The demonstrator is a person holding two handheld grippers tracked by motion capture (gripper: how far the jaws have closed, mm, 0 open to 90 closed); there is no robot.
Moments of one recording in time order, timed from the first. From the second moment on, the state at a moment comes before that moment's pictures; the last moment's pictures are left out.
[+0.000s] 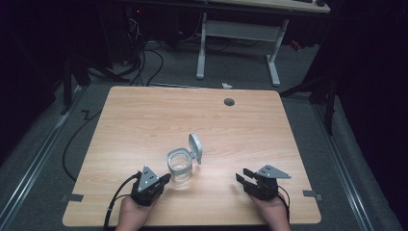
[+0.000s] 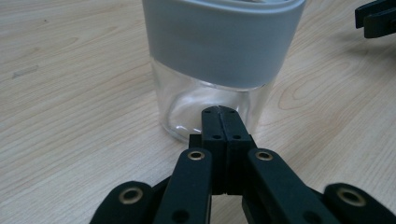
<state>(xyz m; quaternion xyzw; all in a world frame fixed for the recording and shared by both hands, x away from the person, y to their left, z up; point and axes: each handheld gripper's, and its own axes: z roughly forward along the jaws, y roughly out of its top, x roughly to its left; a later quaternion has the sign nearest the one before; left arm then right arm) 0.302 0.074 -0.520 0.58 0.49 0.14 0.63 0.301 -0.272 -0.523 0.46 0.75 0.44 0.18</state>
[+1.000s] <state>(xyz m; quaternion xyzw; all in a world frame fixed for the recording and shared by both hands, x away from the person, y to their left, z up) 0.350 0.060 -0.527 0.57 0.52 0.17 0.62 0.299 -0.268 -0.522 0.45 0.76 0.43 0.19</state>
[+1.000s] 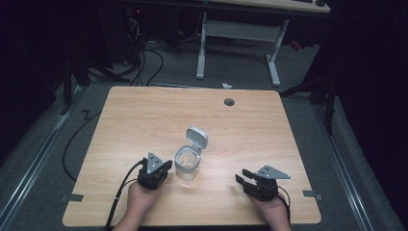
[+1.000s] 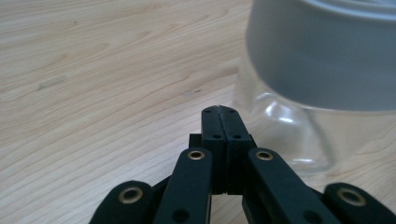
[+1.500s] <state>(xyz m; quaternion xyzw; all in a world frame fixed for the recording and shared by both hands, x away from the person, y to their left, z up) 0.335 0.054 -0.519 0.56 0.51 0.15 0.63 0.298 -0.270 -0.524 0.45 0.76 0.44 0.18</state>
